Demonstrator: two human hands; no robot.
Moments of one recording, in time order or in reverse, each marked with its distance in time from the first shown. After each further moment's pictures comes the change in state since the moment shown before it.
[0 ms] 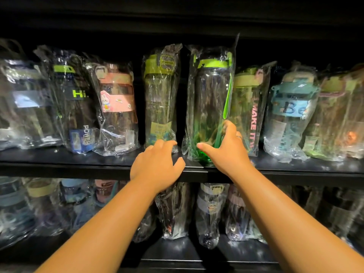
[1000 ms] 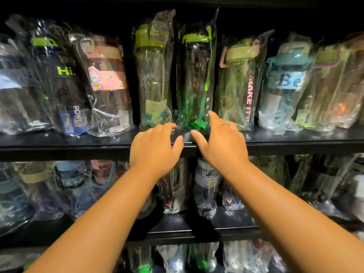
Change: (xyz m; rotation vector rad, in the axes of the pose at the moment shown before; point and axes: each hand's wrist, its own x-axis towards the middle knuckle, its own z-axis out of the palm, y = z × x) left_hand -0.018 0.000 0.011 0.035 0.138 0.083; right_hand -0.039 0.007 0.019 -0.512 0.040 -0.100
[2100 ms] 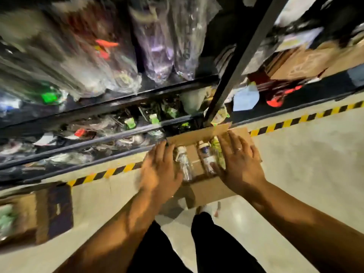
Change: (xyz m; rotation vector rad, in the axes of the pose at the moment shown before) left_hand -0.443 0.383 0.366 -0.181 -1.060 -0.005; right_hand -0.446 0.552 0.133 -0.189 -0.981 0.270
